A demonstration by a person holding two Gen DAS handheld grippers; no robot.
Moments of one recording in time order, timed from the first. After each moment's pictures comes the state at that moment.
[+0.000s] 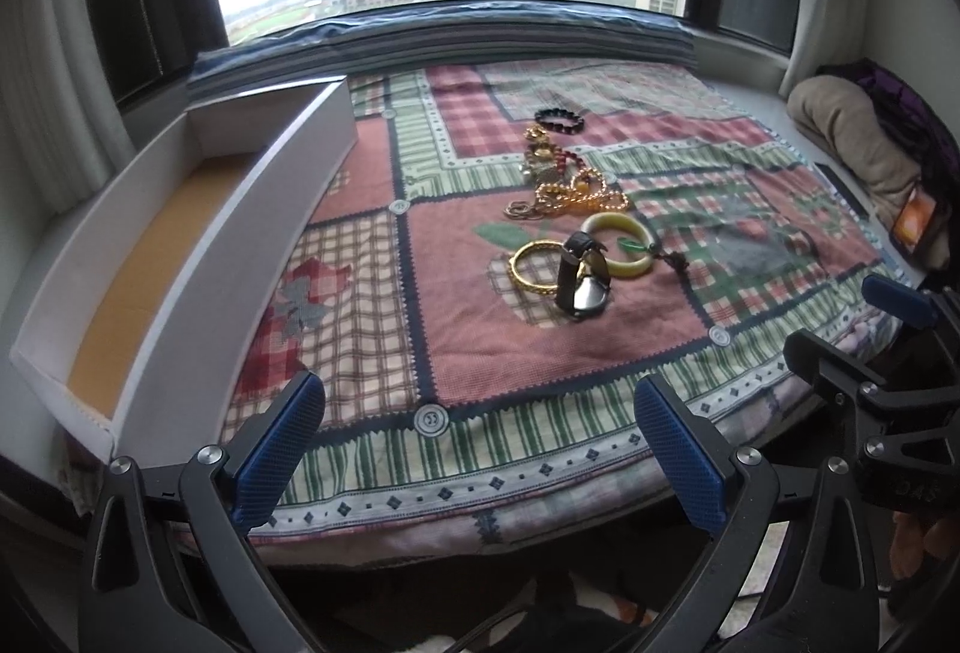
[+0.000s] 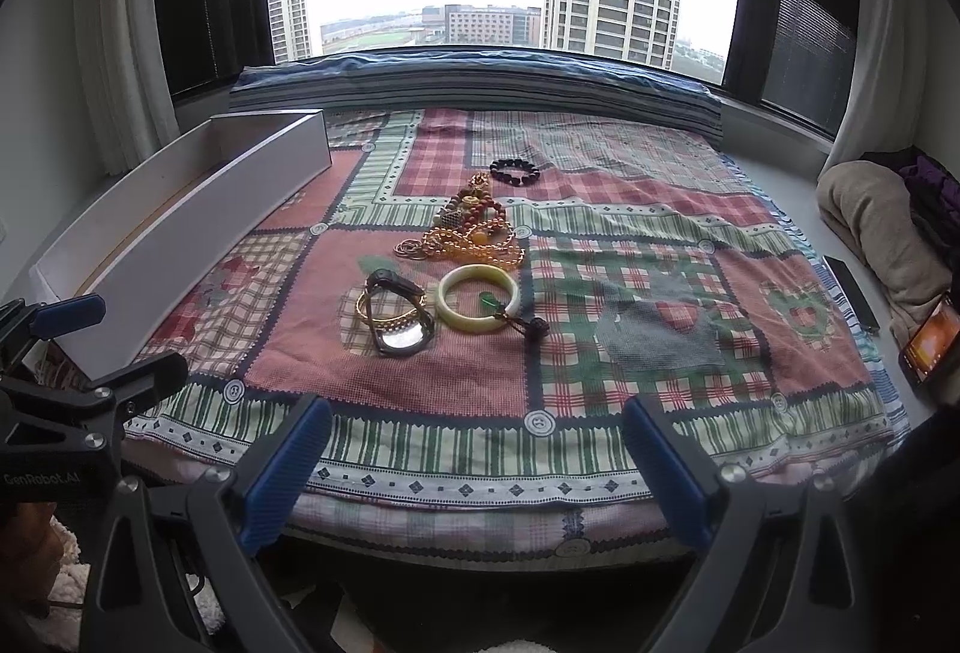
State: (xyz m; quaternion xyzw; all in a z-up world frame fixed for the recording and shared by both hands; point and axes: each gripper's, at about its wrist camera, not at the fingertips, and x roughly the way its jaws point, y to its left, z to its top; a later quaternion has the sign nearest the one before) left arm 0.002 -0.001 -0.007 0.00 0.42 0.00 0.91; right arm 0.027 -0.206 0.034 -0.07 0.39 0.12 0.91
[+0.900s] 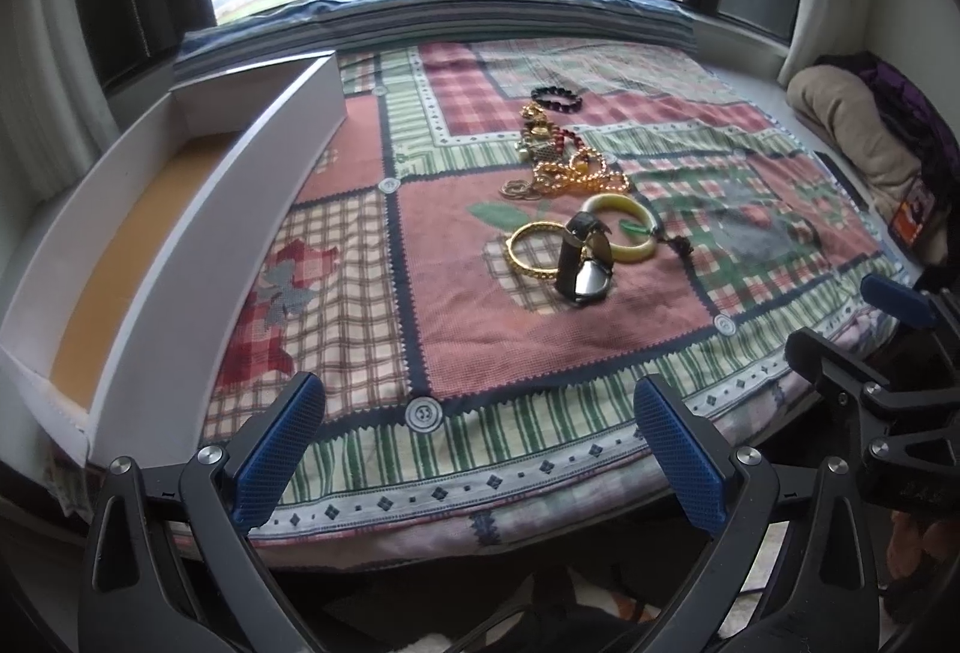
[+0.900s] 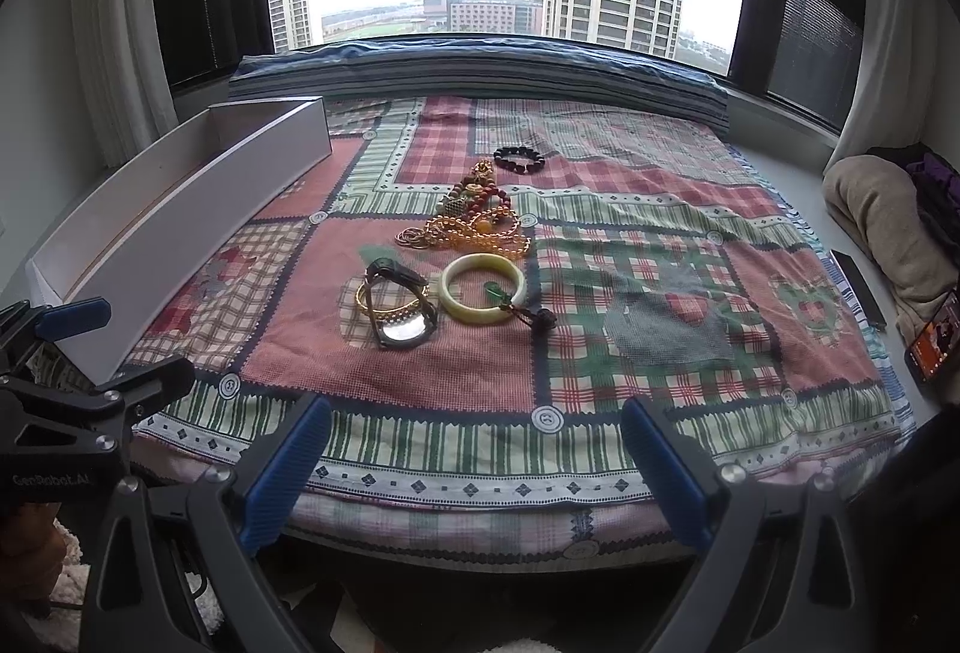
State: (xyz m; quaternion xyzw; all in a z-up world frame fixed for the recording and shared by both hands) left arm 0.016 0.004 -0.020 -0.01 0.44 -0.02 0.90; right arm 0.034 -0.204 0.022 -0.07 0.41 0.12 0.90
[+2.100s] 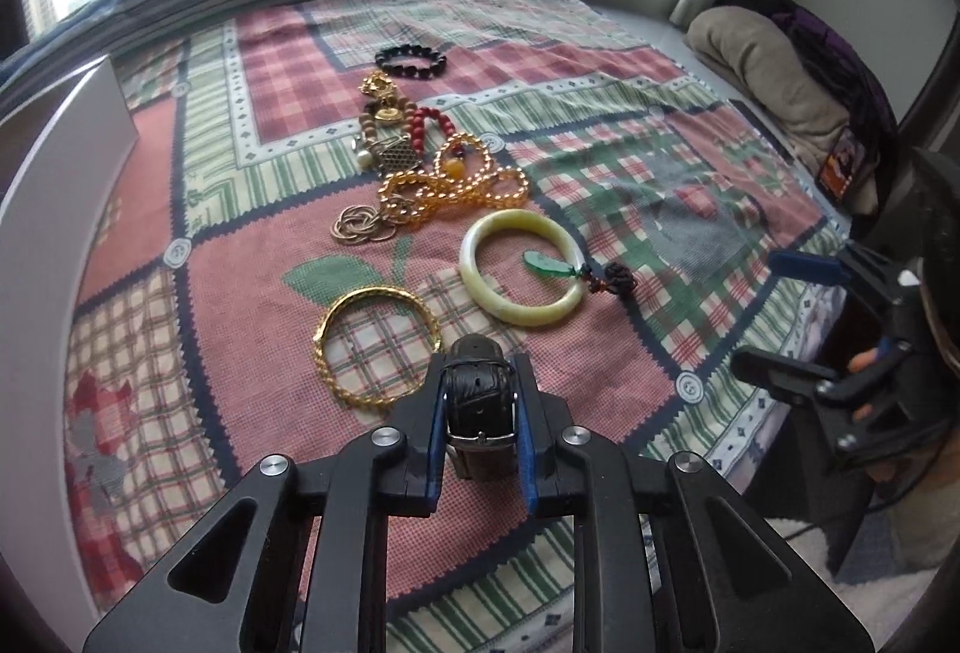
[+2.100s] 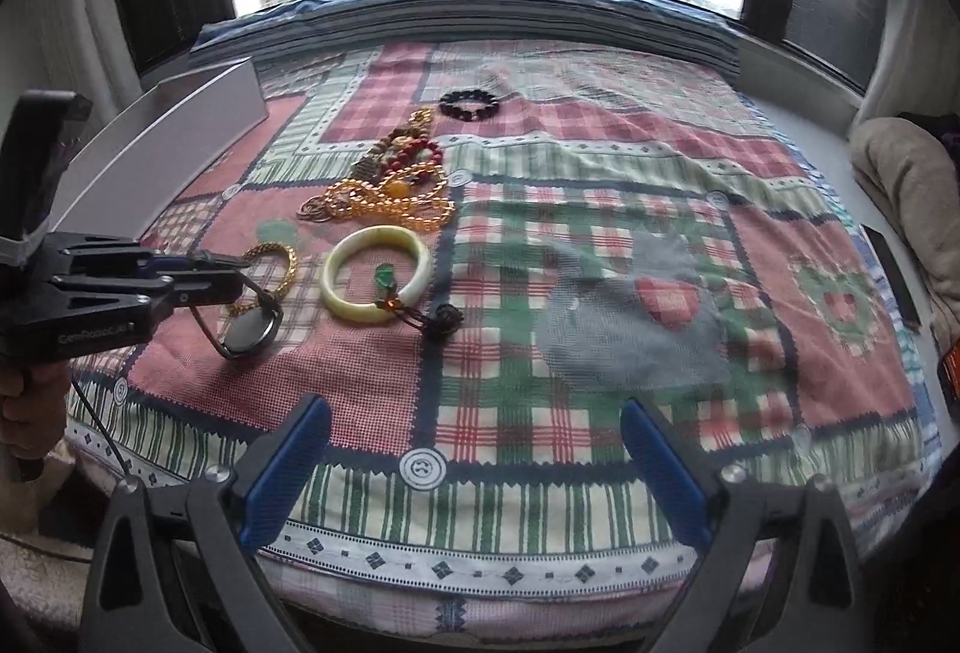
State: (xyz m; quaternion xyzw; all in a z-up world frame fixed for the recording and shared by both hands) left arm 0.144 -0.032 -0.069 0.00 0.49 -0.19 0.85; right arm 0.143 -0.259 -0.037 -0.08 0.47 0.18 0.86
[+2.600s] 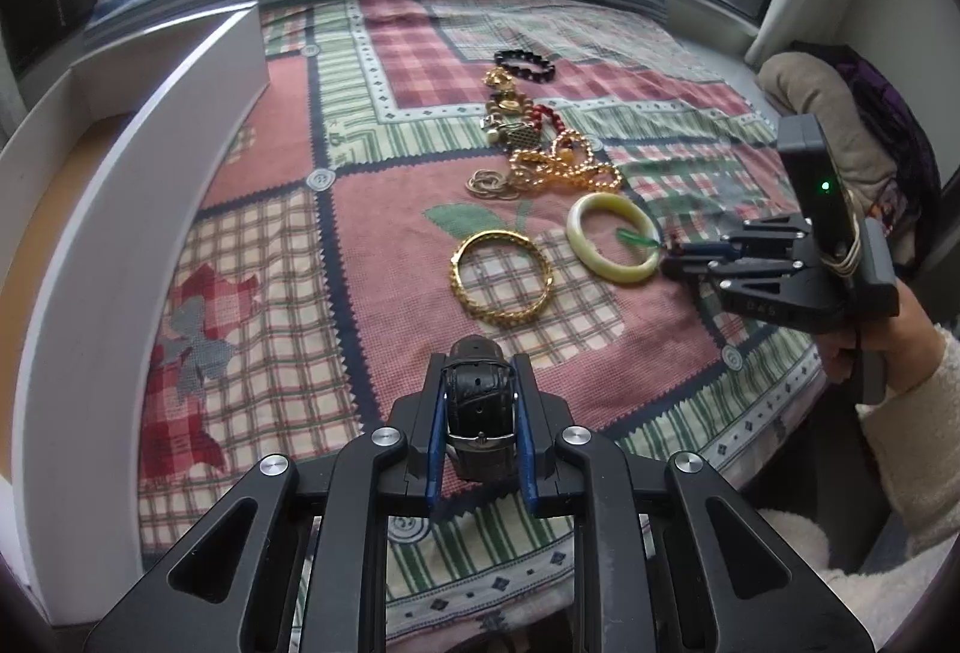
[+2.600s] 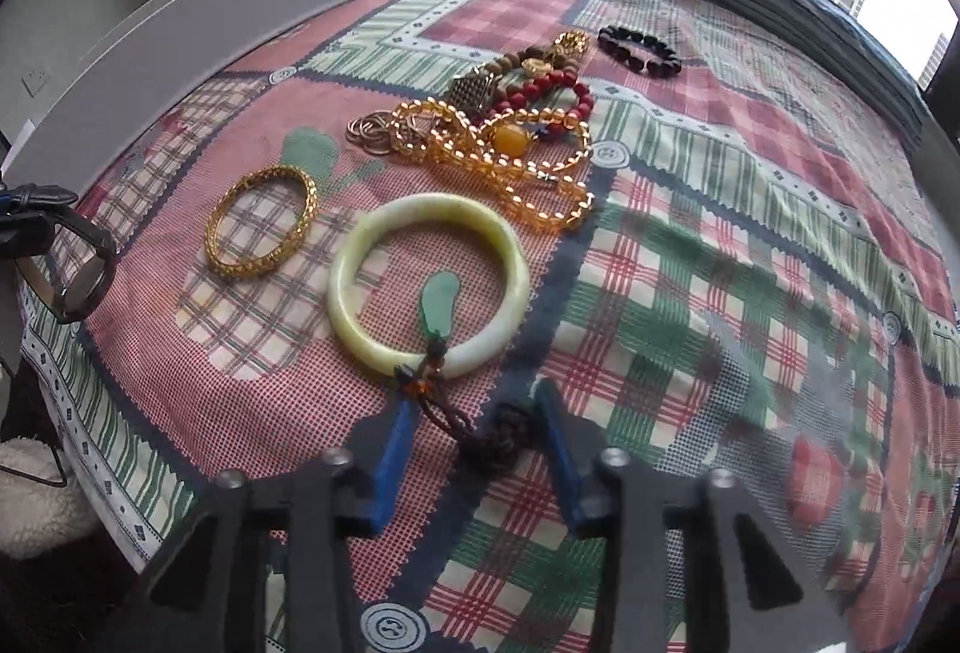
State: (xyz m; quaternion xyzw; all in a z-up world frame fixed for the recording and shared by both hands) left arm 0.100 0.026 -0.054 -0.04 0.49 -0.09 0.87; right arm 0.220 -0.211 -0.093 -0.17 0.52 0.28 0.78
